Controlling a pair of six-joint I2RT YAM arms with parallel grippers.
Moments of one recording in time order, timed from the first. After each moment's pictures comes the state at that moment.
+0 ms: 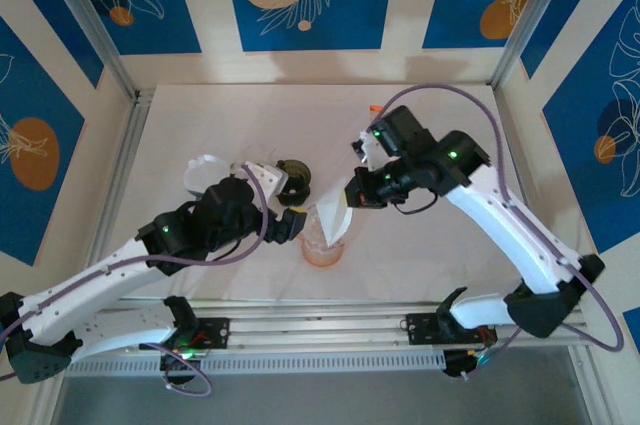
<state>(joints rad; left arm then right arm) -0.98 0.94 0.99 -0.60 -0.20 -0.26 0.71 1.35 1.59 -1.33 -0.40 0.59</state>
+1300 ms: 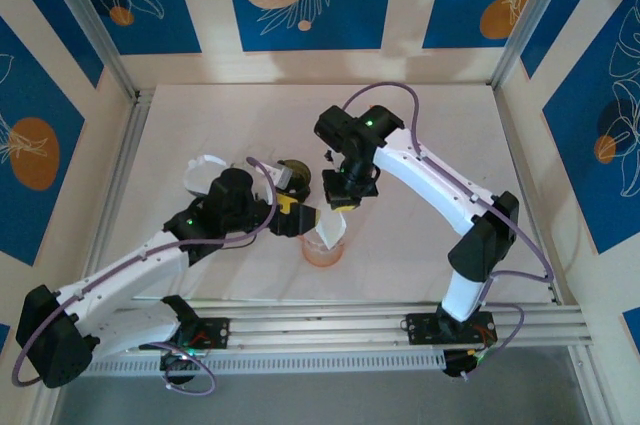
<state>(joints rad) -0.75 1.04 0.76 -0.17 0.39 -0.52 0.77 1.74 1.82 -1.54 -0.21 0.59</state>
